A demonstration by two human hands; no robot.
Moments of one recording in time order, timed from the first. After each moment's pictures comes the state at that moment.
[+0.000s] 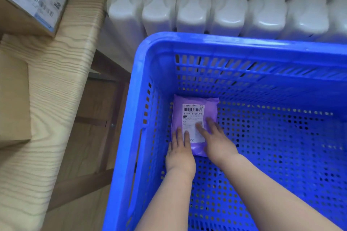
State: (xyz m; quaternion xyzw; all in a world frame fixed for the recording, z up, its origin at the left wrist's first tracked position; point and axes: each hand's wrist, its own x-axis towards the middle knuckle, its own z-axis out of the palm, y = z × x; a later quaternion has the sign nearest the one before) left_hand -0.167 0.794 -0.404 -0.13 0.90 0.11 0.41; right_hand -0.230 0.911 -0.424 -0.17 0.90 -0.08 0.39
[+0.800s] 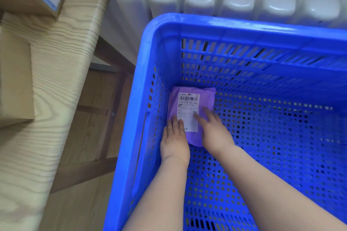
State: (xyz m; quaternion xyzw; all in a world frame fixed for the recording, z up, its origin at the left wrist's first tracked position) left_hand -0.163 0.781 -0.407 -0.11 0.93 0.03 0.36; right_hand -0.225 0.899 -0.420 -0.18 0.92 -0.14 0.33
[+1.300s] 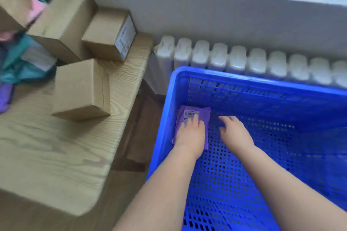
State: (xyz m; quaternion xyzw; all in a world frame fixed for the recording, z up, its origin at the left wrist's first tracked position) left_hand -0.165 0.797 -0.225 -0.01 0.96 0.08 0.26; right_hand -0.219 0.936 -0.247 -0.07 0.95 -0.16 0.26
